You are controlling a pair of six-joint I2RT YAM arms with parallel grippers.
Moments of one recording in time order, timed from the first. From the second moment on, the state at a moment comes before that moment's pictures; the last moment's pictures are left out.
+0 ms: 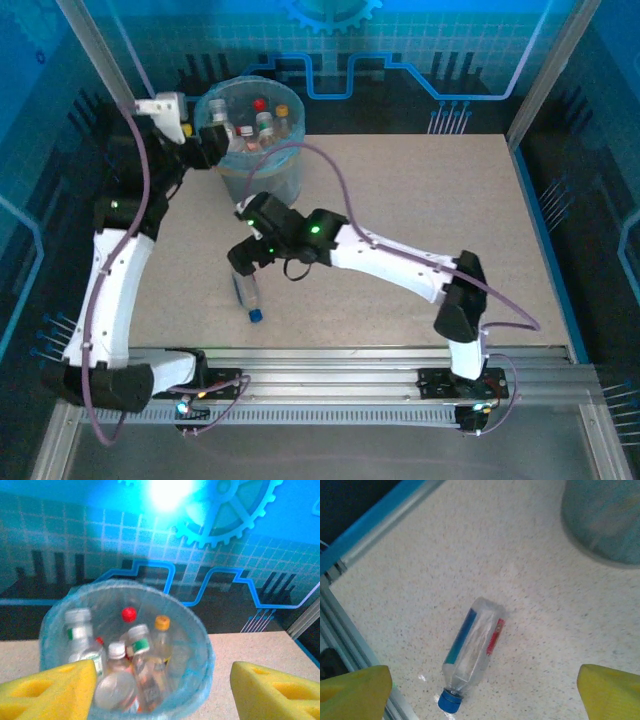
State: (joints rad) left arm -0.03 1.18 1.44 -0.52 0.13 -0.22; right arm 1.10 1.94 1.88 -0.78 0.11 0.34
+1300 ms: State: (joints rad) left arm -0.03 0.92 1.03 -0.49 -0.24 -0.16; right arm 1.09 2.45 2.11 -0.90 0.05 0.45
